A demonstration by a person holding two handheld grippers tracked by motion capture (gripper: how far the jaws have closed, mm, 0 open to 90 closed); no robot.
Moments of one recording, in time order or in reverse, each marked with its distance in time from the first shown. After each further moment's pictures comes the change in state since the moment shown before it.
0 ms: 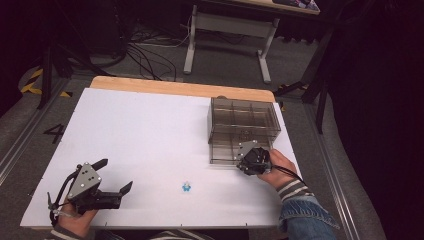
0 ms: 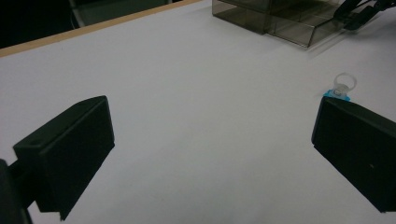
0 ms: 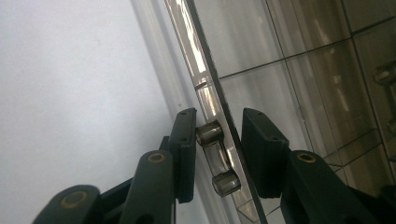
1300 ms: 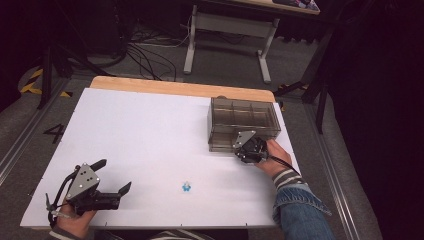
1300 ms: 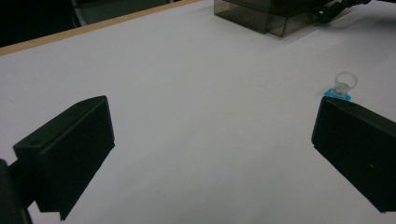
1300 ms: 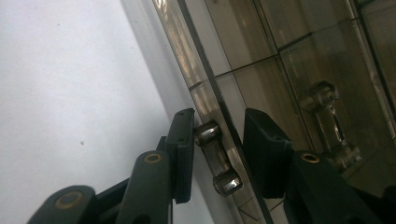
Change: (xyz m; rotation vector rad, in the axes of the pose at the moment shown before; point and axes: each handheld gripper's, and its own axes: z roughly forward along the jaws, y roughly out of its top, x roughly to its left) left arm 0.001 -0.001 -0.003 0.001 0.005 -0.005; right arm -0.033 0.005 0.021 -0.032 -0.085 0.015
